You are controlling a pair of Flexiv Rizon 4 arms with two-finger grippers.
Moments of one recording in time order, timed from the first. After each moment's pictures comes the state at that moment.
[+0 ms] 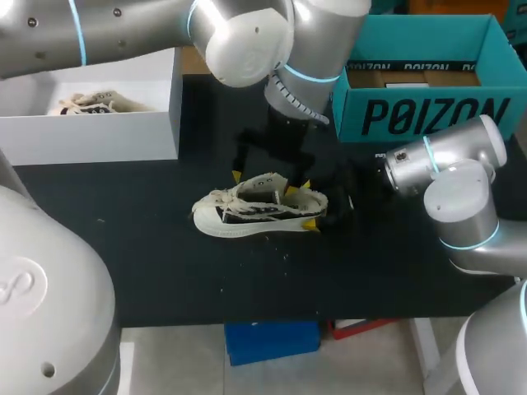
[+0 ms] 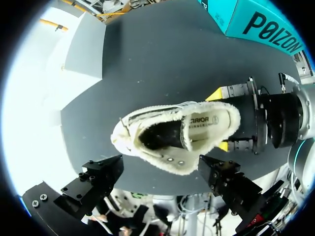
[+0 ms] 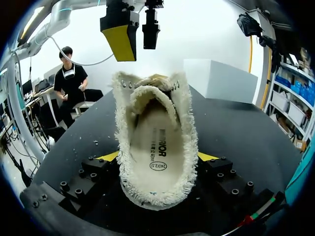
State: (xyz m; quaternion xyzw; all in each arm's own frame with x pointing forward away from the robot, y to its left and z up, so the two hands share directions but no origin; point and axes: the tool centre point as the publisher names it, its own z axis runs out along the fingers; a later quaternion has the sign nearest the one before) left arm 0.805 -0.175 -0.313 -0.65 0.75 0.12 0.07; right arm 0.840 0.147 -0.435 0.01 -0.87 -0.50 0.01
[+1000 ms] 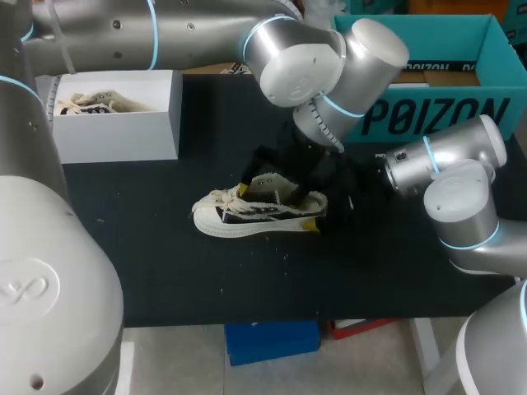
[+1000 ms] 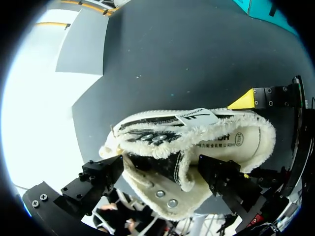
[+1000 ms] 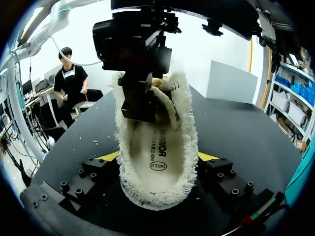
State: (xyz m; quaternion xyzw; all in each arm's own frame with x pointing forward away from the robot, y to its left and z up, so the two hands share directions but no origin) left arm 0.820 -0.173 -0.371 -0.65 0.72 0.22 0.13; right arm 0.840 0.147 -0.435 0.01 -0.87 -0.50 0.01
